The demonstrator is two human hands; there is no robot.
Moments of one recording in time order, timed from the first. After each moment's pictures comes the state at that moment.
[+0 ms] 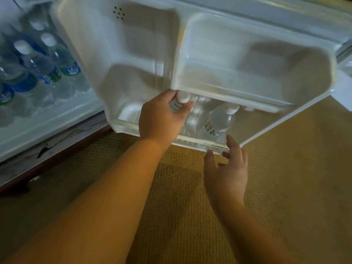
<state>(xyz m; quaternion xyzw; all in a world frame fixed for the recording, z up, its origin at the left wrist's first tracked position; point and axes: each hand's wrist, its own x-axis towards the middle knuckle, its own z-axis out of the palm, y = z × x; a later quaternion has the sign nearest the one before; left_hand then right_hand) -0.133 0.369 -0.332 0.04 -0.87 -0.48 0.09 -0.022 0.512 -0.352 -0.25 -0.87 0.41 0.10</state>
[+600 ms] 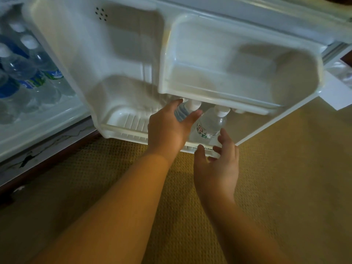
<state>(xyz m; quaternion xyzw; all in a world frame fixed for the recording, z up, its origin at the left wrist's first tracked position) -0.133 0.406 -0.348 0.05 -0.87 -0.49 0.03 -0.038 0.507 -0.347 -0.24 -0.86 0.44 0.12</state>
